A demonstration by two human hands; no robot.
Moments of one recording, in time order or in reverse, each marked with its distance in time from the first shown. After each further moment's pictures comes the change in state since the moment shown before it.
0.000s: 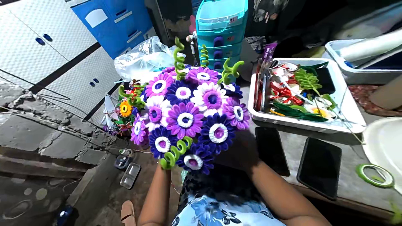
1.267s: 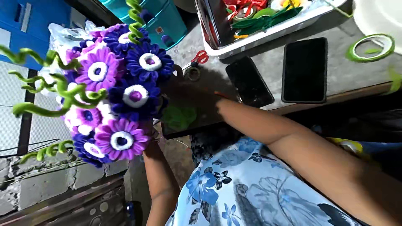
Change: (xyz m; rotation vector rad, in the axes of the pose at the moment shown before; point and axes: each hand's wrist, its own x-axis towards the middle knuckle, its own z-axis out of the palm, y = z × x) left_hand 0.127 0.026 0.040 1.193 0.049 0.377; right_hand 0.045 0.025 0.004 -0.092 0.281 -0.327
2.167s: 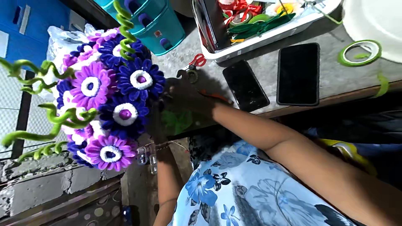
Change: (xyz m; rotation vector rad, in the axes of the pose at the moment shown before) left_hand -0.021 0.049 0.021 -0.903 0.592 0.027; right_hand 0.022 0.045 0.059 0.102 0.328 -0.151
